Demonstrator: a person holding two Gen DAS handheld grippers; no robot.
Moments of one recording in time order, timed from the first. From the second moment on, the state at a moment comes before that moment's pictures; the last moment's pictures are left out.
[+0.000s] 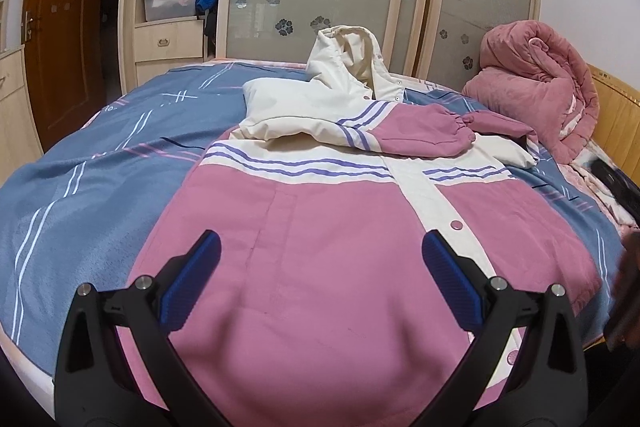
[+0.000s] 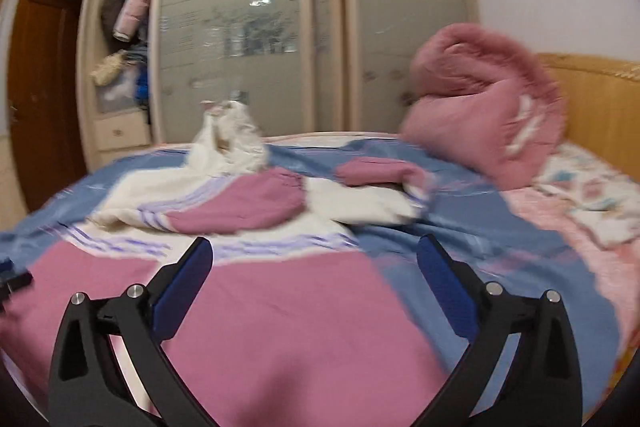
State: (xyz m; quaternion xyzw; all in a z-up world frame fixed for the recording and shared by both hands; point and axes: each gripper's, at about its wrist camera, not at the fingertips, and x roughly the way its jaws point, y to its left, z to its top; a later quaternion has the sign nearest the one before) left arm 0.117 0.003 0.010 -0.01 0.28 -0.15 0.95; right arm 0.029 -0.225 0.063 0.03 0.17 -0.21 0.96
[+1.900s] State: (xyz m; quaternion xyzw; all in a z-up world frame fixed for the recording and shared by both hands) left arm 0.128 -0.017 0.008 -0.03 0.29 -0.18 0.94; right arm 0.246 -0.294 0.059 -0.18 0.38 -0.20 0.89
